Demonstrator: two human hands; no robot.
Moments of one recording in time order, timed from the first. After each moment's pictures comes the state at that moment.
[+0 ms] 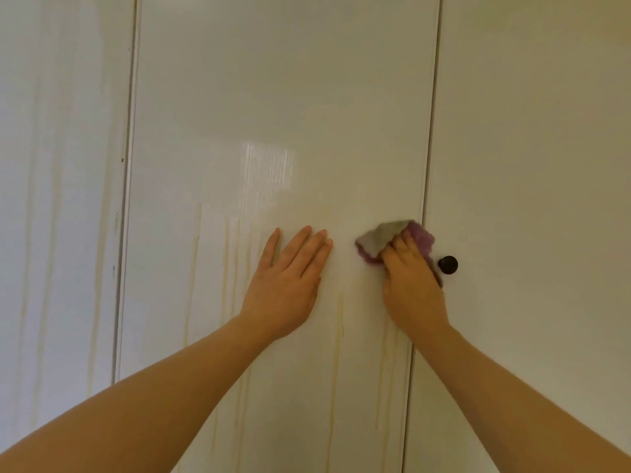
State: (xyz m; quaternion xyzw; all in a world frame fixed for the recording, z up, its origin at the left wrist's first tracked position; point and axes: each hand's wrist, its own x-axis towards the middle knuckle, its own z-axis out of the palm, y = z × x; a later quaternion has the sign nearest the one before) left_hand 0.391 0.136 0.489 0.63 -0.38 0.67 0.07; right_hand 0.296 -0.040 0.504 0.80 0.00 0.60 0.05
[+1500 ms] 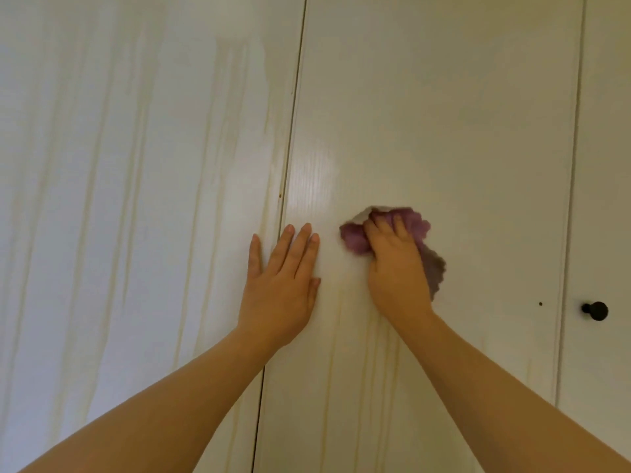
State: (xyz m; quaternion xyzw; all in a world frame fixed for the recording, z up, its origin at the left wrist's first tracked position) left_hand 0.468 0.310 0.506 0.71 -0.28 0.64 0.10; right_hand 0.386 0.163 0.555 0.80 0.02 0.60 0.01
